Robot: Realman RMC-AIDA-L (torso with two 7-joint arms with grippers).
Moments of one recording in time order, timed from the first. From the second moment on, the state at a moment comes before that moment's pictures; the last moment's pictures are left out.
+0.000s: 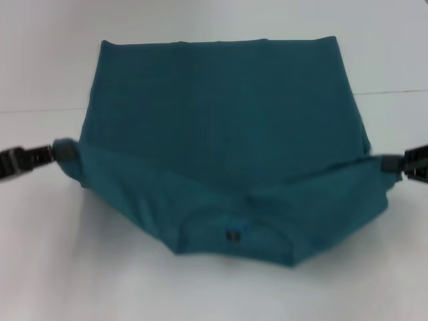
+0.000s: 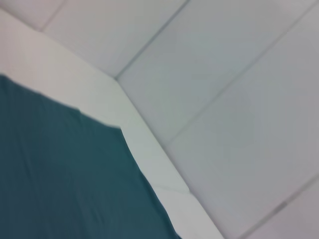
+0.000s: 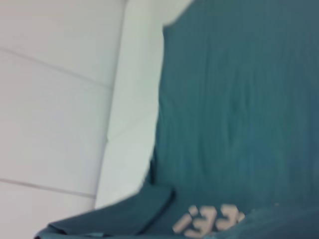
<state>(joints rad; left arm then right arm) -0.48 -2.10 -2.73 -1.01 -1.12 1.76 -2.19 0.55 1.88 -0.39 -0.72 -2.21 -1.76 2.49</state>
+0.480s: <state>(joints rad) -0.58 -2.05 -2.72 -0.82 -1.17 1.51 -2.07 0.60 1.89 -0.38 -0.68 -2.07 -1.59 2.50</state>
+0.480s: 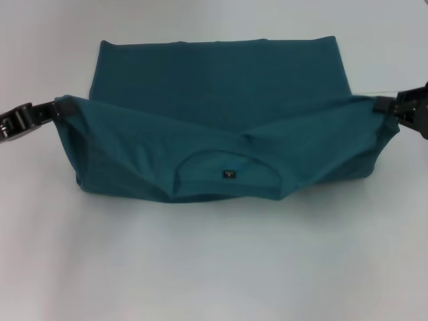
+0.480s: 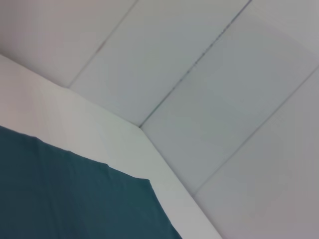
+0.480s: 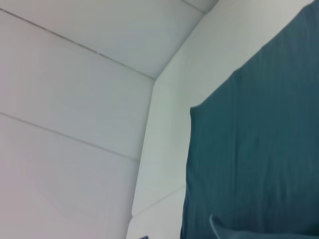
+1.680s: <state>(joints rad) -0.50 -2.11 -2.71 -0.94 -1.25 1.57 -2.07 0.49 1.95 -0.38 -0.82 -1.98 -1.71 2.56</state>
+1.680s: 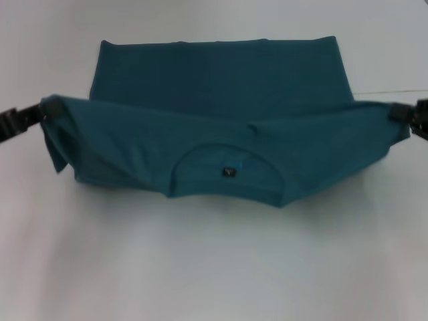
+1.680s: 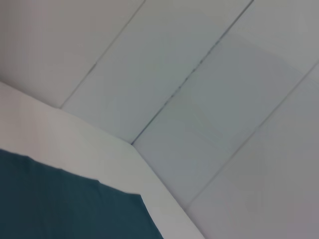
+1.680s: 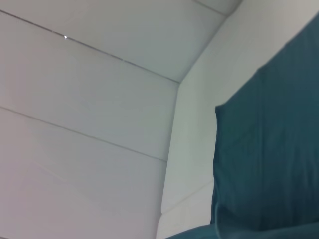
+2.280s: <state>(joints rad) -0.23 -2.18 -2.69 -1.16 -1.39 1.80 -2.15 0.33 2.04 -0.33 -1.01 -1.92 -1.90 2.62</state>
